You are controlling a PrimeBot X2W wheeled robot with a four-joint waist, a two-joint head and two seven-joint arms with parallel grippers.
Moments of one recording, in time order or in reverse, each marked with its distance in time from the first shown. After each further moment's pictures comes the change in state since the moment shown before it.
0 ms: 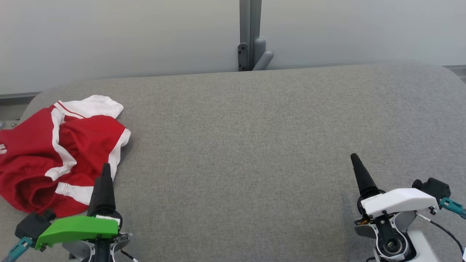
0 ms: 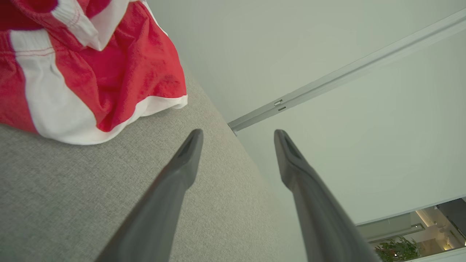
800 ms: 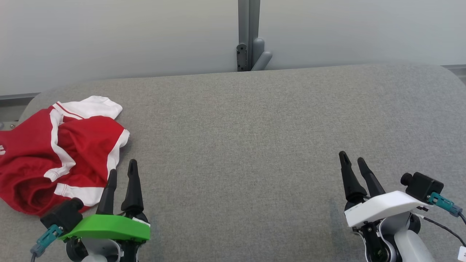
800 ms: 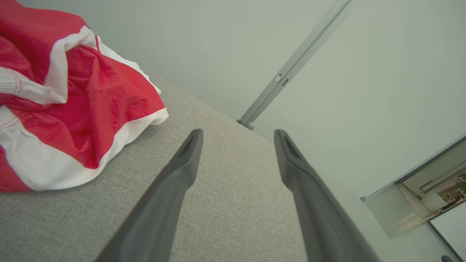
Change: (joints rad) left arm 0.028 0.001 -0.117 -0.082 0.384 0.053 -0.069; right arm 0.052 -0.004 0.072 -0.124 -0.382 0.000 -0.086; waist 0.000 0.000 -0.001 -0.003
